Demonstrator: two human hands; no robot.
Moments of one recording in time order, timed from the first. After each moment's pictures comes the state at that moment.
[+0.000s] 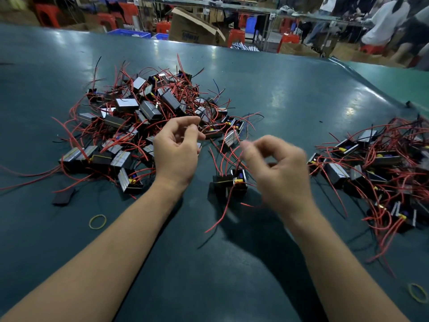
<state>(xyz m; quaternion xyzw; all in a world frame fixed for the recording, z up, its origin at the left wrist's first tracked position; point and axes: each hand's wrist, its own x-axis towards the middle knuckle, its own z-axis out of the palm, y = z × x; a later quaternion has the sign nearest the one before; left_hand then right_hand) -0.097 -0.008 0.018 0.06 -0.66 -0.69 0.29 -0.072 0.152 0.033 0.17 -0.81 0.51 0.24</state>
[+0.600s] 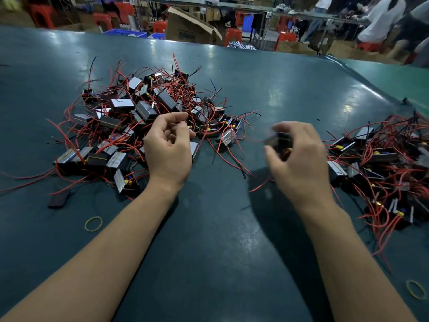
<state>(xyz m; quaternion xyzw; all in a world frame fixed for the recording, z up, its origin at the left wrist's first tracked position) -0.099 -0.014 0.016 0.06 -0.67 -0.66 0.33 -0.089 0.184 0.038 0.09 -0.90 0.32 0.29</state>
